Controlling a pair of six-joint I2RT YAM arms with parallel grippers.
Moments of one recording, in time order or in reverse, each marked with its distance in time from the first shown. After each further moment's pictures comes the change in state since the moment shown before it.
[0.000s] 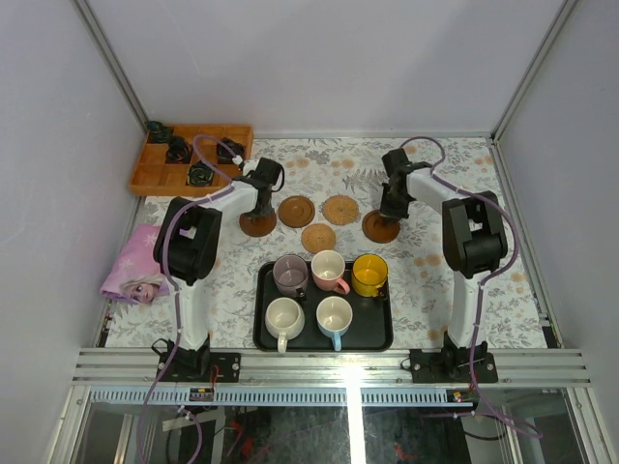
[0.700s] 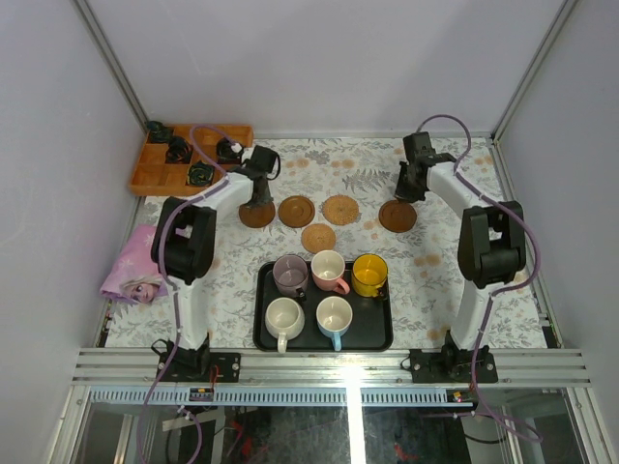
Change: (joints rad) left arm 0.033 0.042 0.130 -0.039 0.051 0.079; right arm -0.108 -0.092 0.023 0.069 0.070 -0.051
